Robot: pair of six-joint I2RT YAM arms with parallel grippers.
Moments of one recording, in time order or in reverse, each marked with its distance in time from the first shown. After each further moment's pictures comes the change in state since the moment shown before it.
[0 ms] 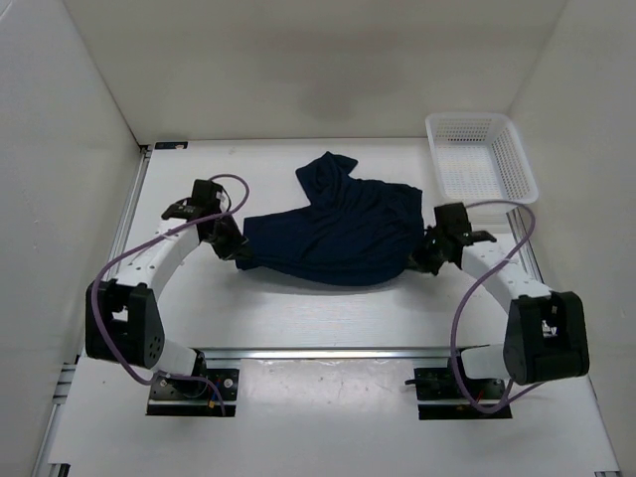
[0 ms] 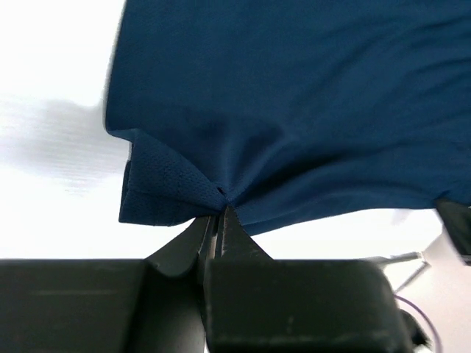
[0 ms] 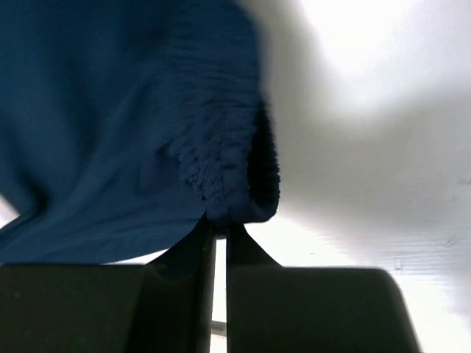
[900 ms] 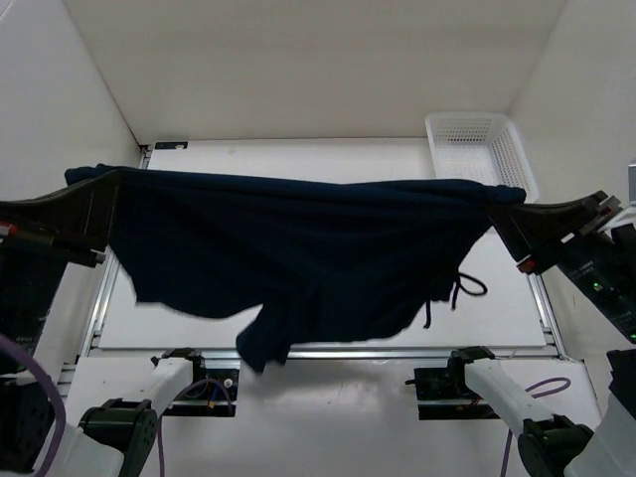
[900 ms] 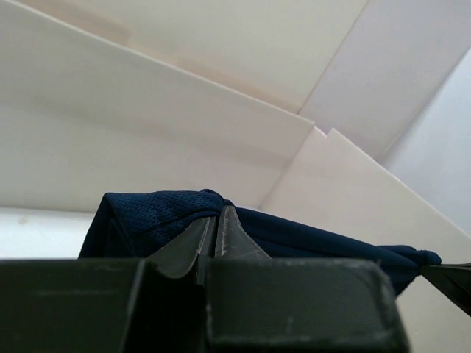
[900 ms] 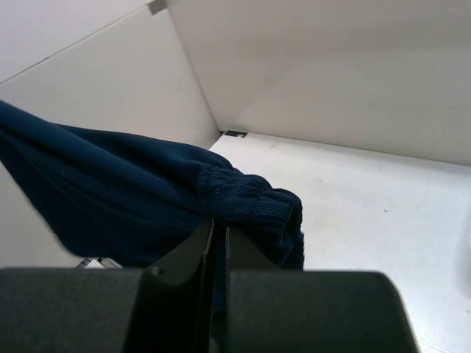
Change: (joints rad) left arm 0.137 -0.449 1.326 -0.282 -0.008 0.104; right arm 0.011 -0.494 1.235 -0.500 -0.239 -0.441
